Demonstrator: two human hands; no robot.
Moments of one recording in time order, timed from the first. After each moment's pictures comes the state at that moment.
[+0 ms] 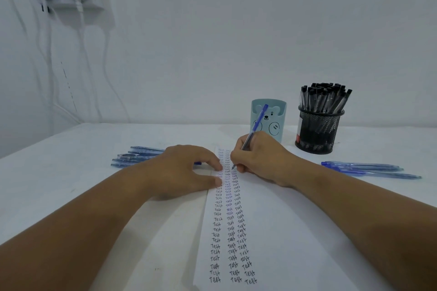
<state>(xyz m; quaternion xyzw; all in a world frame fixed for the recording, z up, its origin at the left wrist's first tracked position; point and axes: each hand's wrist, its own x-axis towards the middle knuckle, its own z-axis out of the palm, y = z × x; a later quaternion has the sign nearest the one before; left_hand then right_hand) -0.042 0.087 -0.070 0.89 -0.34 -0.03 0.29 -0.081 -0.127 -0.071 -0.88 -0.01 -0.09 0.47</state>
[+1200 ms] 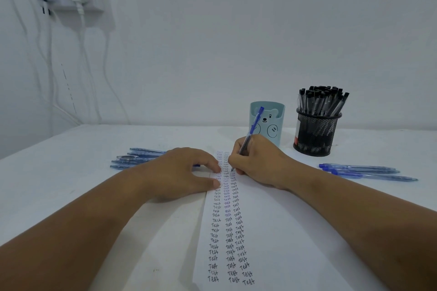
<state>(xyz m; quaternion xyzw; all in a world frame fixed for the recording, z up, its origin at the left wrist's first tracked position) -0.046 0.086 -0.068 0.90 -0.33 -0.05 0.29 -0.083 -0.125 -0.069 -0.91 -0.04 -0.13 0.40</state>
